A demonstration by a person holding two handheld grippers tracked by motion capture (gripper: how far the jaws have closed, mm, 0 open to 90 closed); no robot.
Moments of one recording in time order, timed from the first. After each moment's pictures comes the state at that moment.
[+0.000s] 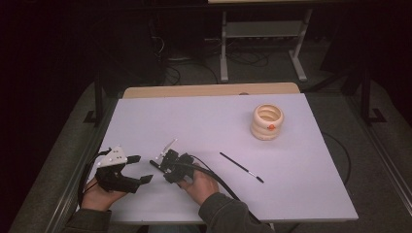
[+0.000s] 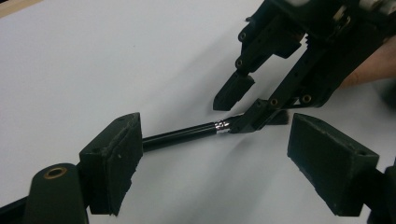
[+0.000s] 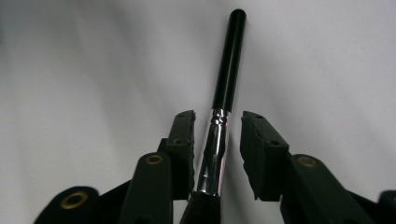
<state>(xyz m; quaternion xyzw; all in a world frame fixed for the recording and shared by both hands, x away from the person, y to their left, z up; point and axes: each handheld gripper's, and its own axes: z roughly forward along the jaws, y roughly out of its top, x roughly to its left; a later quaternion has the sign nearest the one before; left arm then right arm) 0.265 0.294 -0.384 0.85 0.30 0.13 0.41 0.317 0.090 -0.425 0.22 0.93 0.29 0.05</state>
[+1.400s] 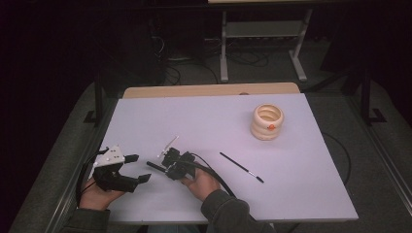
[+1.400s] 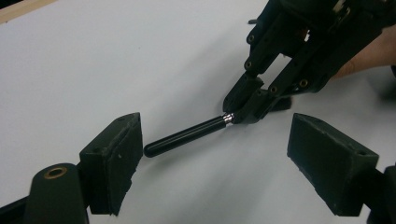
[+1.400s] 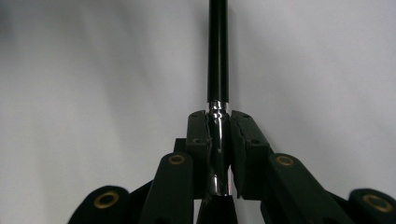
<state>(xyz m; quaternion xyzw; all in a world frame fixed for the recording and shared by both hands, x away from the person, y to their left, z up) 0.265 0.299 -0.381 0.85 0.30 0.14 0.42 0.323 0.084 -0.420 0.22 0.93 0.29 0.02</state>
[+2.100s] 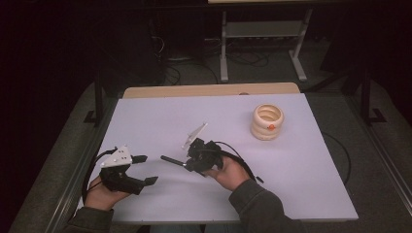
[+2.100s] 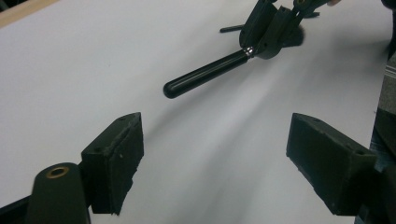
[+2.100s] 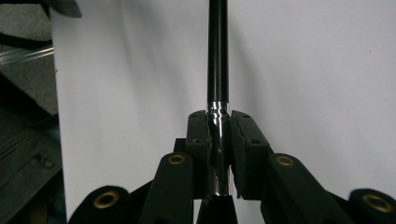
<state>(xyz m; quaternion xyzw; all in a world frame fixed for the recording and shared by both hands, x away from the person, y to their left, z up) 0.264 0.276 -0.374 0.86 0.26 0.12 0.42 0.327 0.009 -0.374 0.17 0.93 0.32 0.01</state>
